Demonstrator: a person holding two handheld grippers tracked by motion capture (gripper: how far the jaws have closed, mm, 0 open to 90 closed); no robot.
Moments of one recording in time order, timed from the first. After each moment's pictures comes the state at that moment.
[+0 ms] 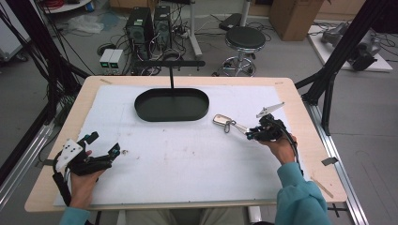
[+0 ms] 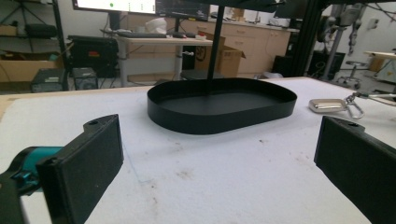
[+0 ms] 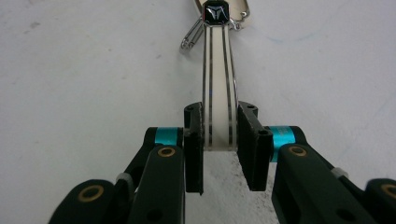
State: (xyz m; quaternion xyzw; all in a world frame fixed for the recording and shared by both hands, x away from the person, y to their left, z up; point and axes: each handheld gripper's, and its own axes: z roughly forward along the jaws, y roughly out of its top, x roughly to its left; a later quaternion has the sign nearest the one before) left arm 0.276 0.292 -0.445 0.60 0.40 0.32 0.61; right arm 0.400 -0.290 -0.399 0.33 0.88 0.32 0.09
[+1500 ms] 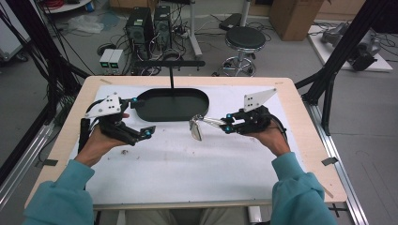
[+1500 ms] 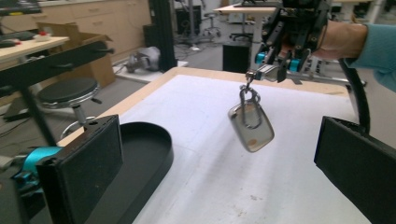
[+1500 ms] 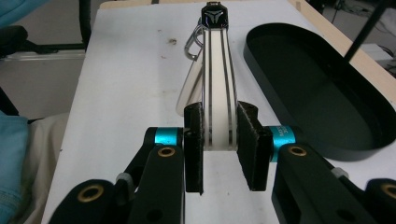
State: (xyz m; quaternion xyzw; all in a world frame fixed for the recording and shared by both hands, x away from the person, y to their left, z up) left arm 0.342 0.197 -0.323 0.76 0.16 0.16 0.61; right arm 0.385 -0.222 -0.324 0.06 0.87 0.48 0.05
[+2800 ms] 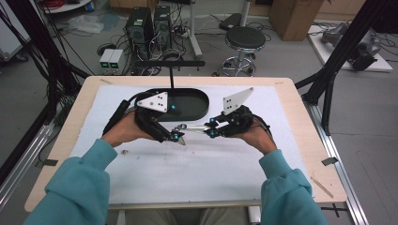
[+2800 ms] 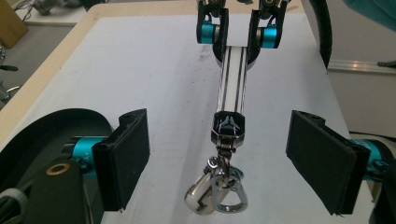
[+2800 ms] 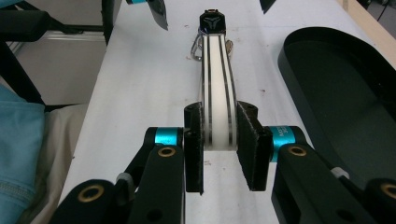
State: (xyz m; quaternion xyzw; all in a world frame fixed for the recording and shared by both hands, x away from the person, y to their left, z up) left arm 0.372 0.112 -0.311 0.88 0.04 0.08 0.47; right arm 0.386 -0.175 -0.324 0.01 0.89 0.45 0.02
